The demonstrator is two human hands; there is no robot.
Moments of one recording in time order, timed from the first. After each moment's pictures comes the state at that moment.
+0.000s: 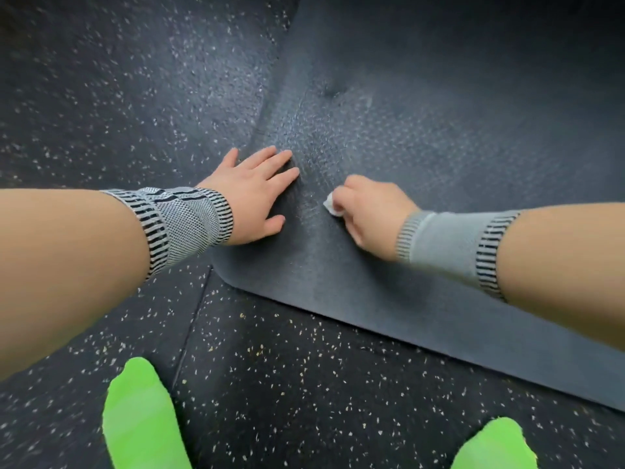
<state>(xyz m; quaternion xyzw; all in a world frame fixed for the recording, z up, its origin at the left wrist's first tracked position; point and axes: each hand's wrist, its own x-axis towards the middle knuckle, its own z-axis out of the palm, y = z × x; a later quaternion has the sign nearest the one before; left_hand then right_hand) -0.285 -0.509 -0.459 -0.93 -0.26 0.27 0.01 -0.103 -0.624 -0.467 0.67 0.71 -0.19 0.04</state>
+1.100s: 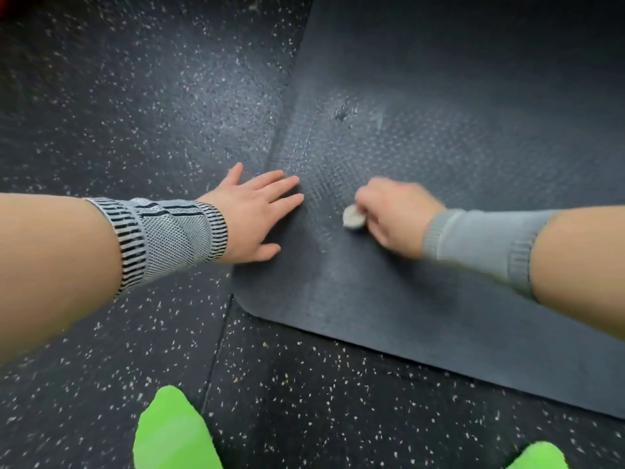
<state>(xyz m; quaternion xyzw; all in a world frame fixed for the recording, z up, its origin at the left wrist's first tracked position) -0.292 -0.483 -0.435 -0.92 -0.17 0.36 0.05 -0.083 -0.603 -0.470 0.68 0.70 -0.20 0.02</state>
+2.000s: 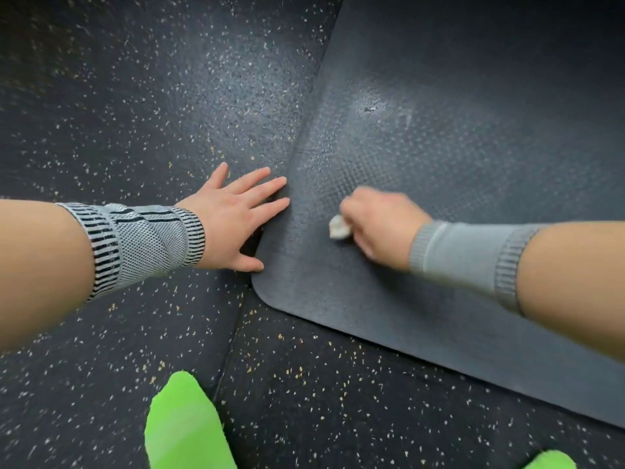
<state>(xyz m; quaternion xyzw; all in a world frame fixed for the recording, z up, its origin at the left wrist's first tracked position) -0.346 -0.472 -0.444 -0.91 -0.18 0.38 0.06 -0.130 -0.589 -0.469 0.65 0.73 -0.21 0.04</state>
